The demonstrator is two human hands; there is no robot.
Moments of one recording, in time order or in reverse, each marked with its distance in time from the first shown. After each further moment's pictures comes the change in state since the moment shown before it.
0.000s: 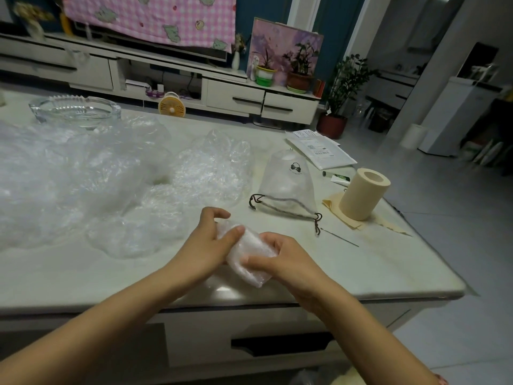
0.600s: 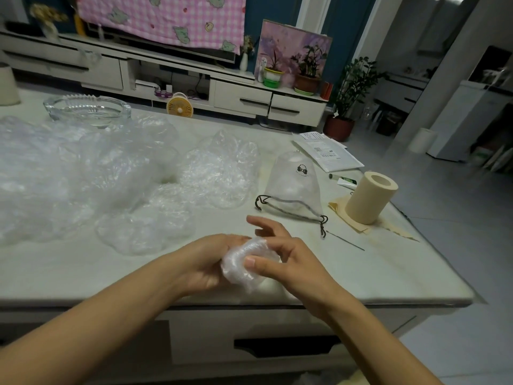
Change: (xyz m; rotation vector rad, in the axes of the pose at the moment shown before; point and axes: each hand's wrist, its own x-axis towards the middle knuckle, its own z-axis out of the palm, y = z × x) left_hand -0.001 0.012 -0.004 -0.542 -0.418 -0.495; right_hand -0.004 0.003 -0.002 -0.077 -0.103 -0.269
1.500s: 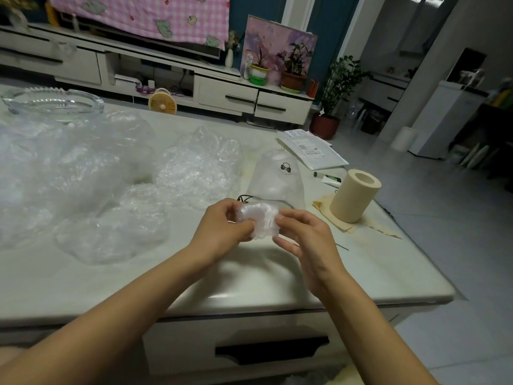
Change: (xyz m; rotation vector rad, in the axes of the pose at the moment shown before) left_hand 0.058 0.001 0.017 0.383 0.395 0.590; right_hand 0.018 0.001 -0.038 0.402 0.498 0.213
